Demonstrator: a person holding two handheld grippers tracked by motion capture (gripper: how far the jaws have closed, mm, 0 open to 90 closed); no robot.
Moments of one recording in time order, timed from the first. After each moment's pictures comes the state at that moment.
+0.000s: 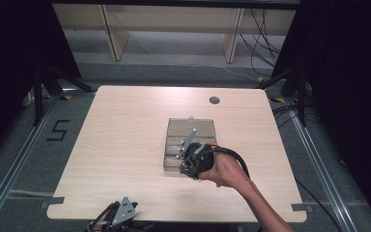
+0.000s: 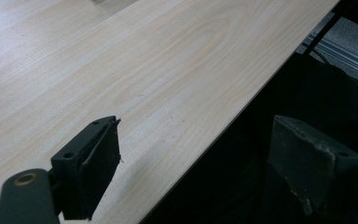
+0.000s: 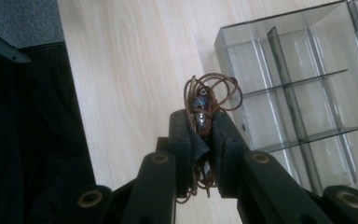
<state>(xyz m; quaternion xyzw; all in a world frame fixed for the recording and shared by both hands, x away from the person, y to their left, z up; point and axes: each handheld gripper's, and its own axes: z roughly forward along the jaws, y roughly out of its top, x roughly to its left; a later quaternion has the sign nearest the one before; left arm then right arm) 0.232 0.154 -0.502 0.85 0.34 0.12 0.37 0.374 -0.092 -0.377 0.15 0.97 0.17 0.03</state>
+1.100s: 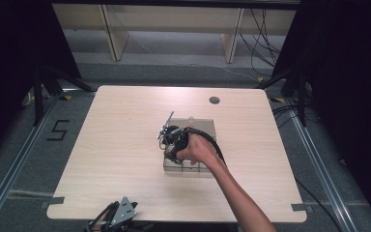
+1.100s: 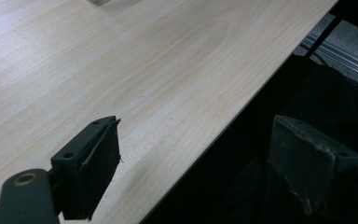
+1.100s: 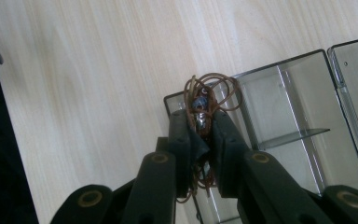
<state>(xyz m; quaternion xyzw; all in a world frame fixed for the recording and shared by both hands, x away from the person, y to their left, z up) 0.232 0.155 -0.500 0.85 0.33 0.13 0.38 0.445 -0.037 -0.403 0.18 0.97 0.15 0.02</state>
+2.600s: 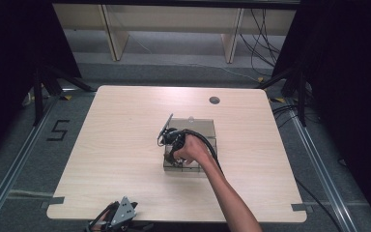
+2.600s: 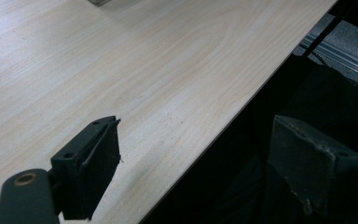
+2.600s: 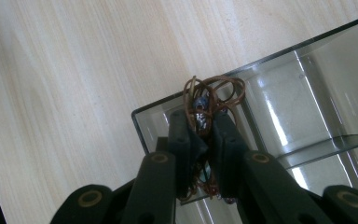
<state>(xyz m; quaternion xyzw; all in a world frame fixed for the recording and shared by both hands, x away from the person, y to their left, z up) 0.232 0.155 -0.500 0.85 0.34 0.12 0.38 0.470 -0.031 -0.444 0.22 0.97 0.13 -0.03</state>
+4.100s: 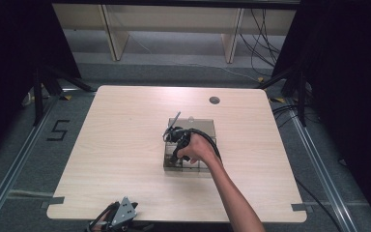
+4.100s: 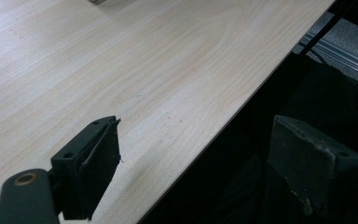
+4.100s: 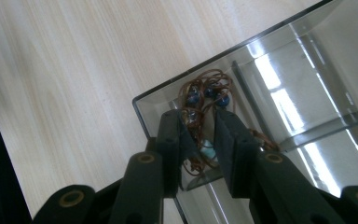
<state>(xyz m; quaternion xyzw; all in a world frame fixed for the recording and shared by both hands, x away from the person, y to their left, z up) 0.233 0.155 -0.500 0.86 0.32 0.13 0.37 0.473 -0.048 -0.443 0.25 0.95 0.16 -0.06</state>
